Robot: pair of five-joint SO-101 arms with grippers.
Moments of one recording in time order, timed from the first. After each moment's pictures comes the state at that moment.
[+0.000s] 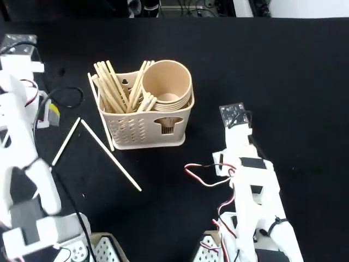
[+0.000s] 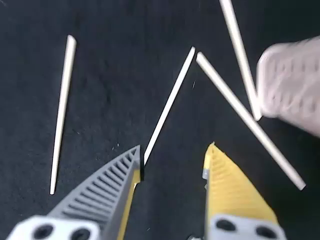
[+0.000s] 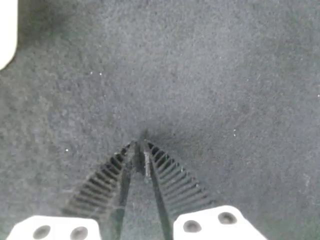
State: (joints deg) left arm -27.3 -7.8 -9.0 100.2 -24.7; right arm 6.2 -35.8 74.7 35.9 17.6
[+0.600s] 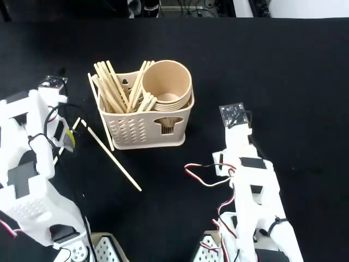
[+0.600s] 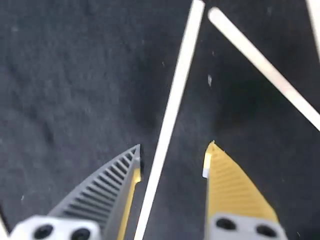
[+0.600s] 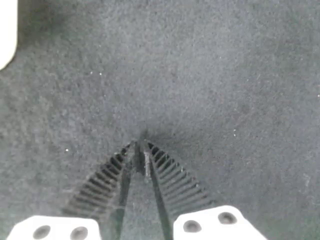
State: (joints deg) left arm -27.9 12.5 14.2 69.8 -33.2; right arm 6.2 -35.8 74.7 35.9 17.6
